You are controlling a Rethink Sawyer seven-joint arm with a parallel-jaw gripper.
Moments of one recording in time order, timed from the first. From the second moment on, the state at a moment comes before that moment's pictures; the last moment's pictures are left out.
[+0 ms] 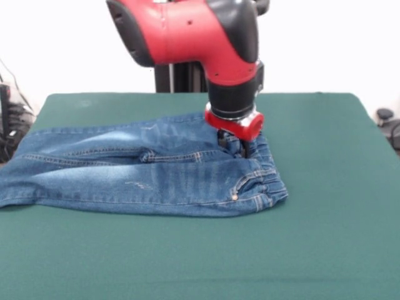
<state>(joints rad) -0.42 -0.45 0.29 1.76 -0.42 0.44 2.59</state>
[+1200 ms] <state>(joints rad) -0.61 -0.37 0.47 1.75 -0.40 0.51 2.59</state>
